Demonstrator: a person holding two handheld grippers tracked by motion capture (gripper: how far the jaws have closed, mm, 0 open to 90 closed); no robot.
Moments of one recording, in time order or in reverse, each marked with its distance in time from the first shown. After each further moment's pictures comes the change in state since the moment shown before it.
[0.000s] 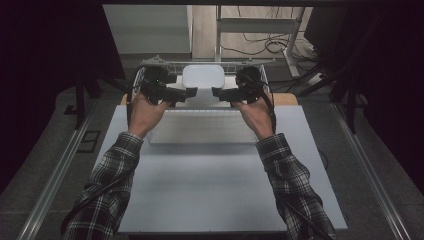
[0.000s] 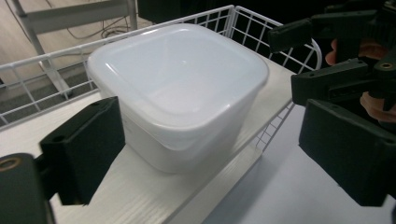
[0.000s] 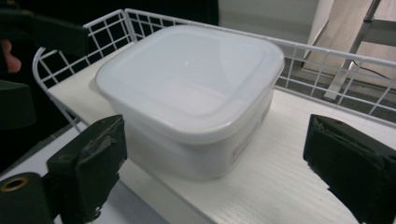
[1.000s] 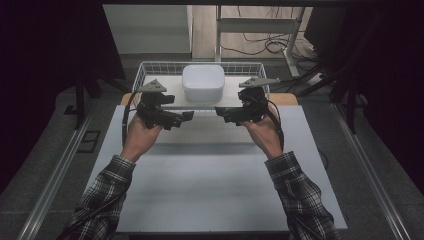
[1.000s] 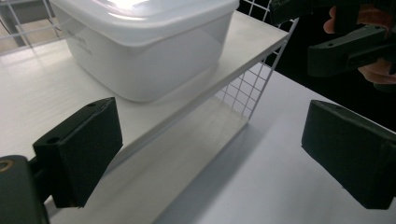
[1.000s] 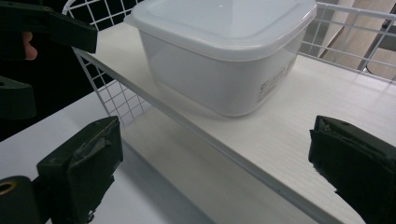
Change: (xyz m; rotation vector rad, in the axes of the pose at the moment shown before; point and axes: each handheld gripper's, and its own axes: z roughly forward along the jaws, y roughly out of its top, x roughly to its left) left arm -0.014 -0.050 -0.010 0.031 -0.047 0.014; right arm 0.009 -0.039 -0.020 0.013 0.049 -0.075
